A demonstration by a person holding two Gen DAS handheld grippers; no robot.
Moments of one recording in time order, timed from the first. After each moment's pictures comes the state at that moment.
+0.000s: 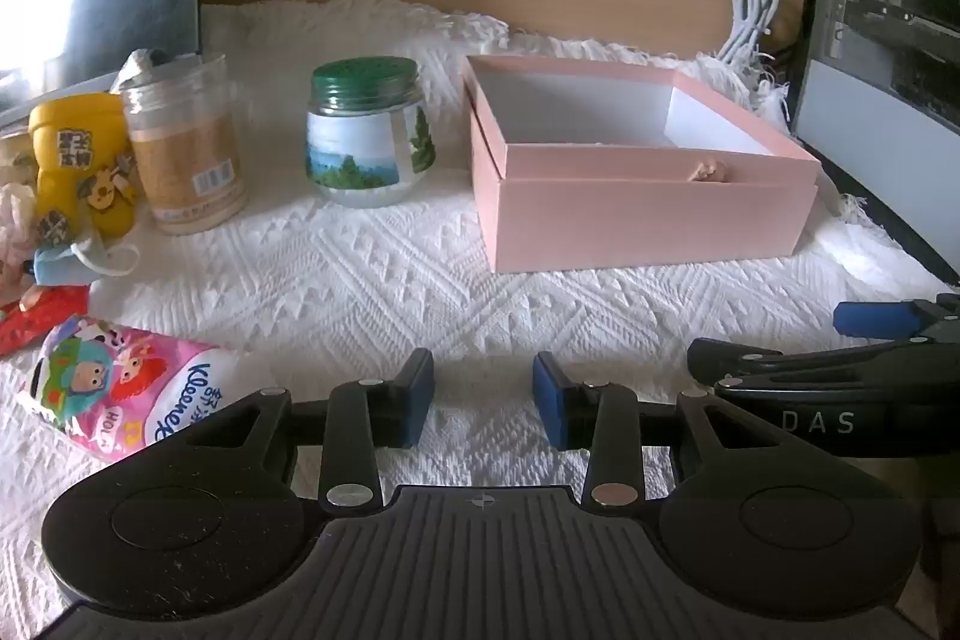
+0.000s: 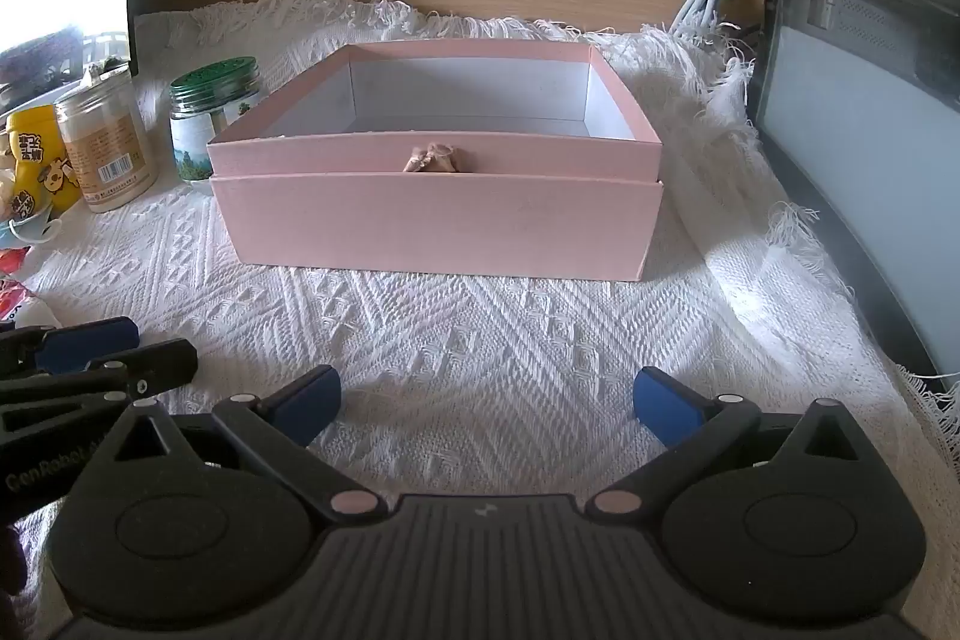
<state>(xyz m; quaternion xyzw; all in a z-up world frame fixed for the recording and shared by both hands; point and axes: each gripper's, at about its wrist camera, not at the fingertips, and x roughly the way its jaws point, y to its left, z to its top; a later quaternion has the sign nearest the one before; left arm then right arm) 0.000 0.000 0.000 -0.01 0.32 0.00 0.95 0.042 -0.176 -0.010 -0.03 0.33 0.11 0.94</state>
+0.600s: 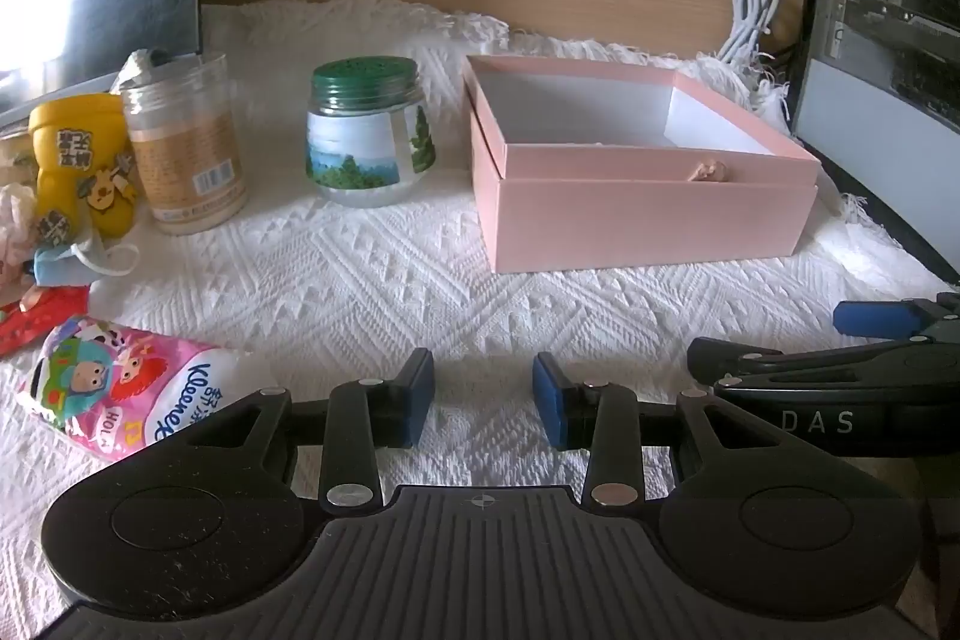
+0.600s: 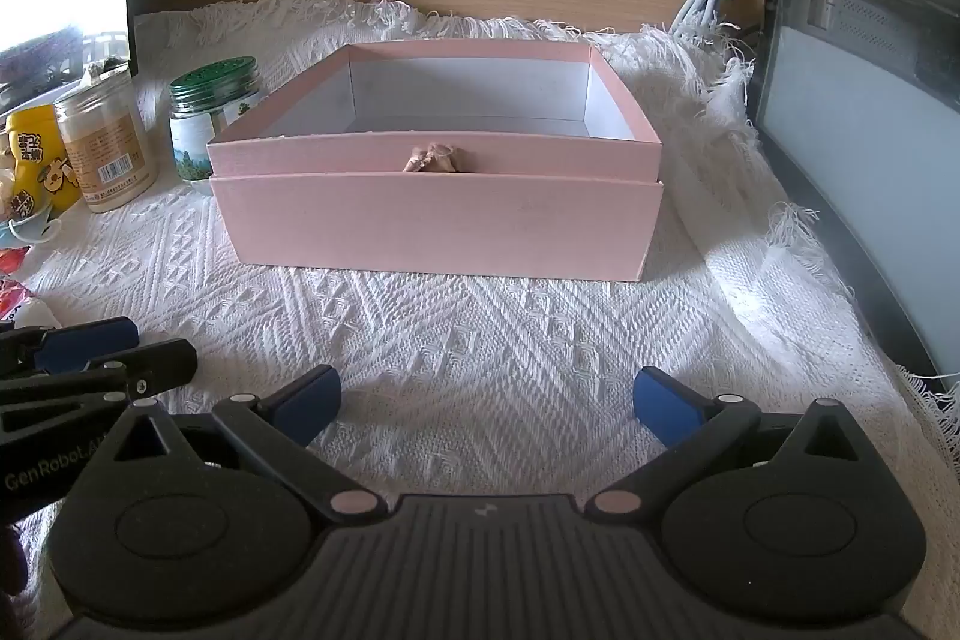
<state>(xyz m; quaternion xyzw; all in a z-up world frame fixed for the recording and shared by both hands) 0.001 0.003 -0.002 -0.01 0.32 0.00 0.95 0.042 -0.176 -0.010 -0.03 0.33 0.11 0.94</state>
